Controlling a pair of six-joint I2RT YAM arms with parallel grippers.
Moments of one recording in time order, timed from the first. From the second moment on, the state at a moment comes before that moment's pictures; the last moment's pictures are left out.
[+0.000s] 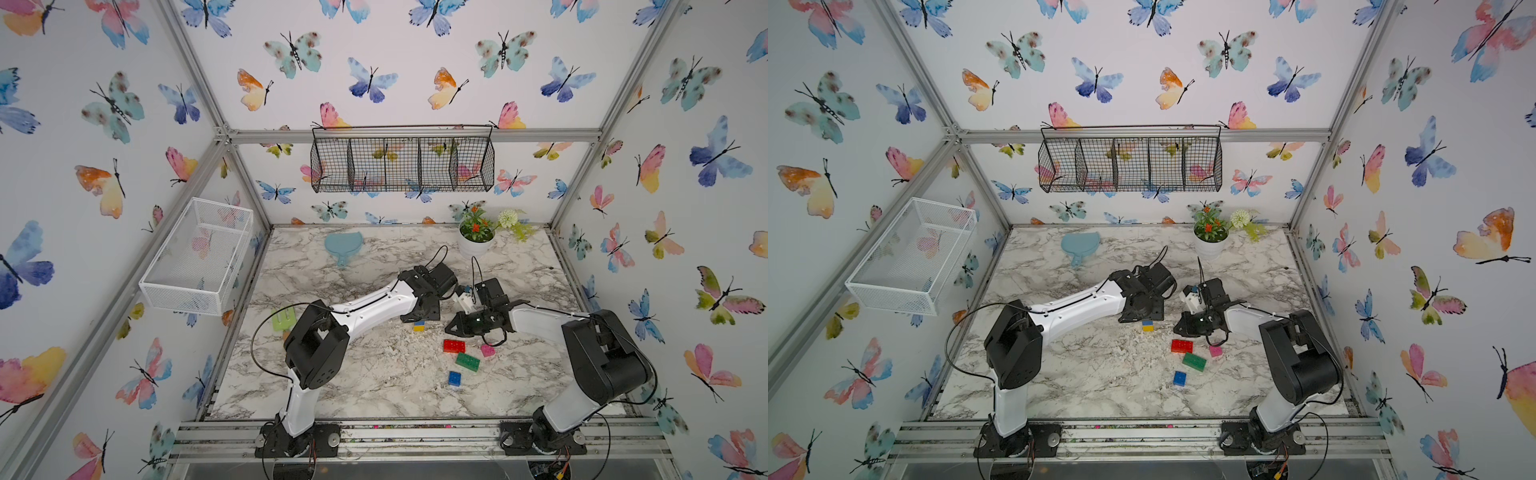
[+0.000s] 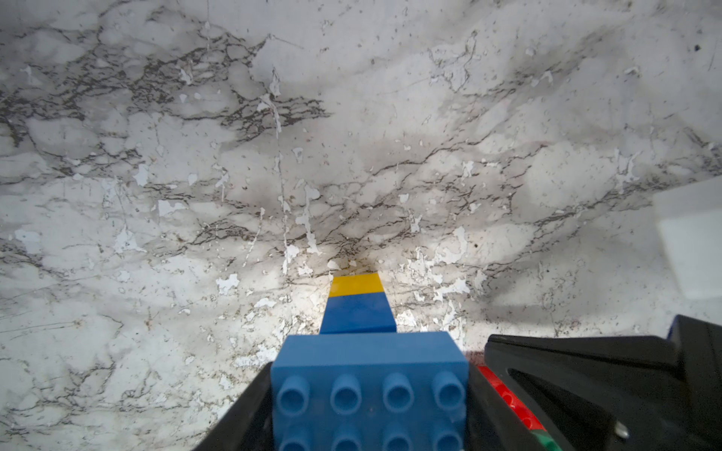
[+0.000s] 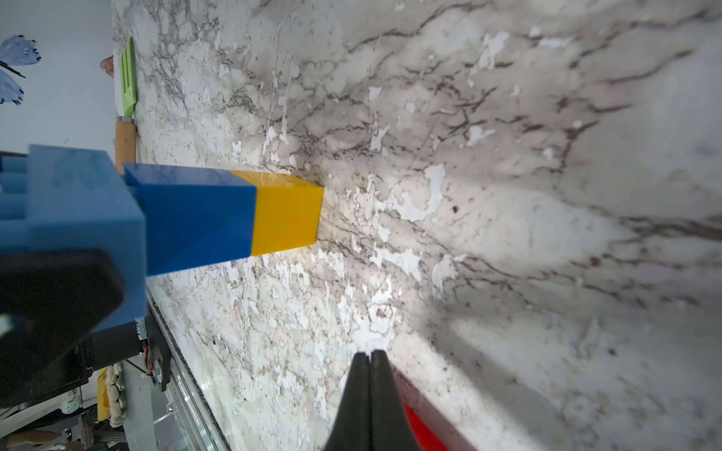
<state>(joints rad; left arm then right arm) -0.91 1.96 1.62 -0.93 -0.20 -0.85 0.40 1.64 0.77 -0.23 -0.60 0.28</state>
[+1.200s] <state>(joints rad) -0.92 1.95 1.62 -0.99 -0.20 -0.66 0.40 1.64 0.77 -0.24 -0.62 0.27</state>
